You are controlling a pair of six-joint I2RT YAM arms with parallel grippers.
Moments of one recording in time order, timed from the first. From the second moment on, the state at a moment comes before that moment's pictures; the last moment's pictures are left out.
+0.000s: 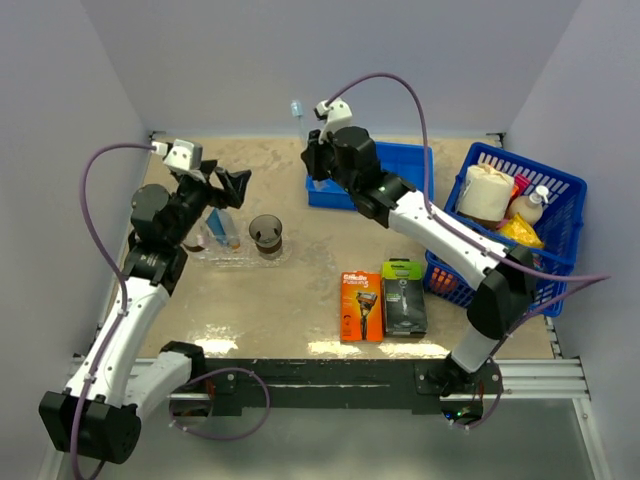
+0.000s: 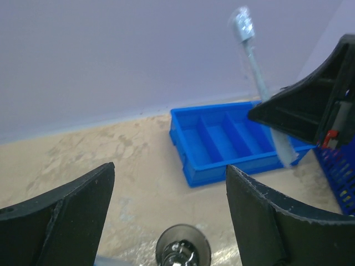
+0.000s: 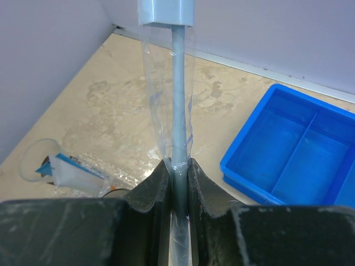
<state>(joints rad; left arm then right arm) -0.18 0.92 0.86 0.10 0.19 -0.15 0.73 1.72 1.61 -0.12 0.20 0.22</state>
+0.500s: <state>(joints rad) -0.18 0.91 0.74 0.40 0.58 -0.31 0.85 1.53 1.35 -0.04 0.05 0.23</state>
